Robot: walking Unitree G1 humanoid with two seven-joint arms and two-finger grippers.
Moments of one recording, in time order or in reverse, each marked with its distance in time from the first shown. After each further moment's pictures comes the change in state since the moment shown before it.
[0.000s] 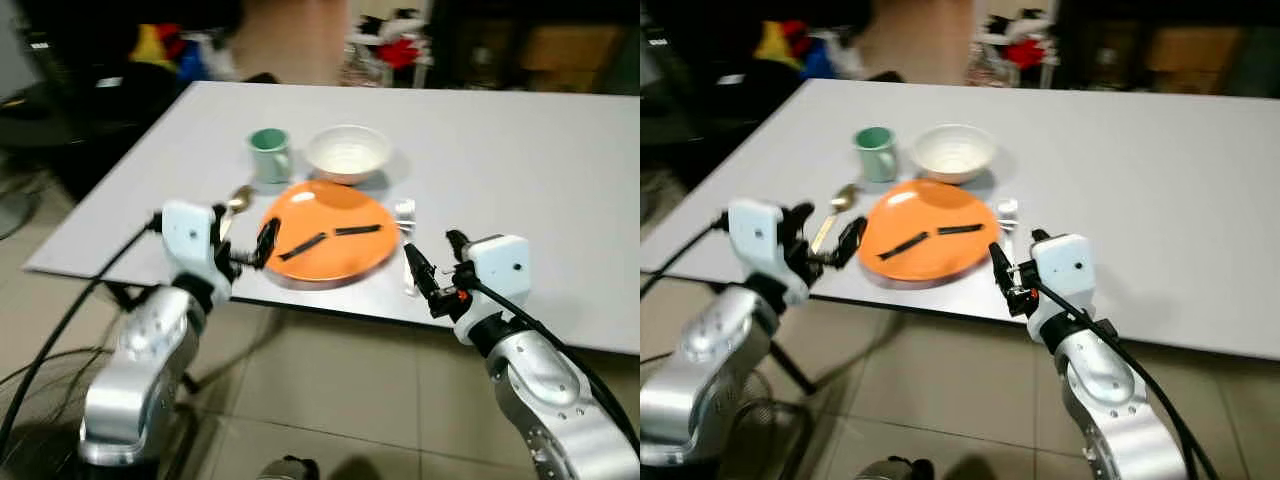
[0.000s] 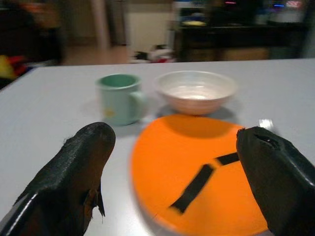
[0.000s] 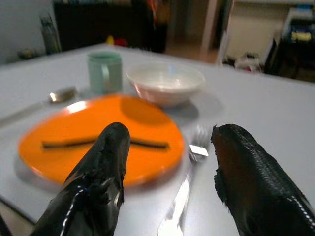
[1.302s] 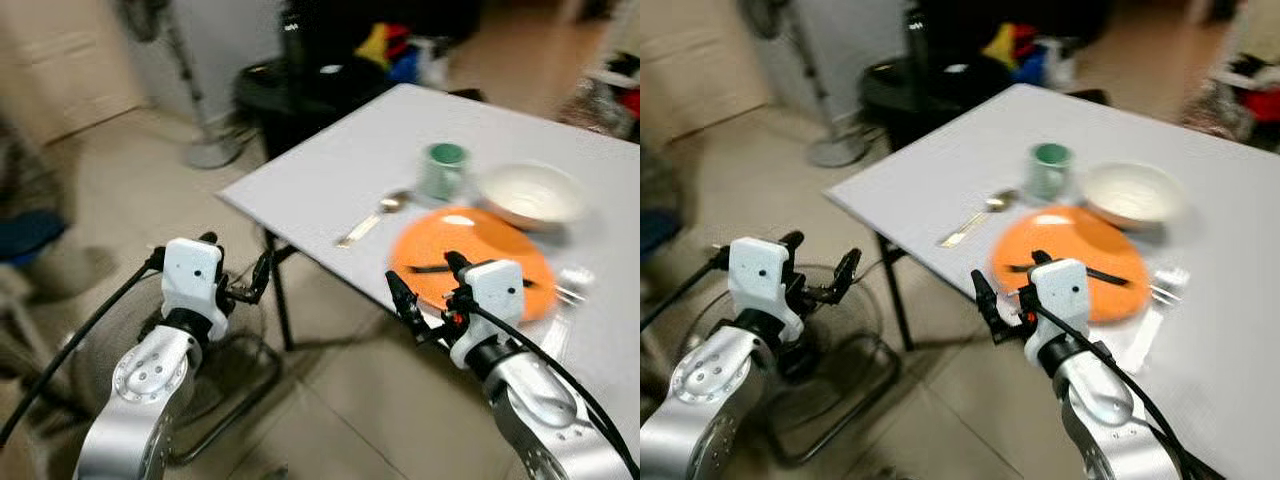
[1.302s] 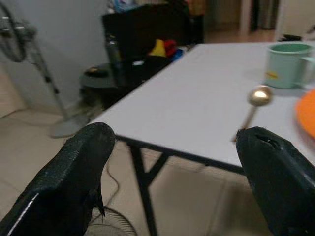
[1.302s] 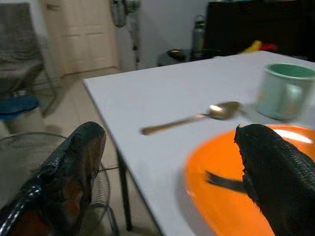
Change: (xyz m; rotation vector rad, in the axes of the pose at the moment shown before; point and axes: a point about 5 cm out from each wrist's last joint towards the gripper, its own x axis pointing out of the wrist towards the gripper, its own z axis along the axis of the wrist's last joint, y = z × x) left arm -0.023 -0.003 -0.010 0.139 0.047 0.029; right arm -0.010 0.008 -0.023 0.084 0.081 0.083
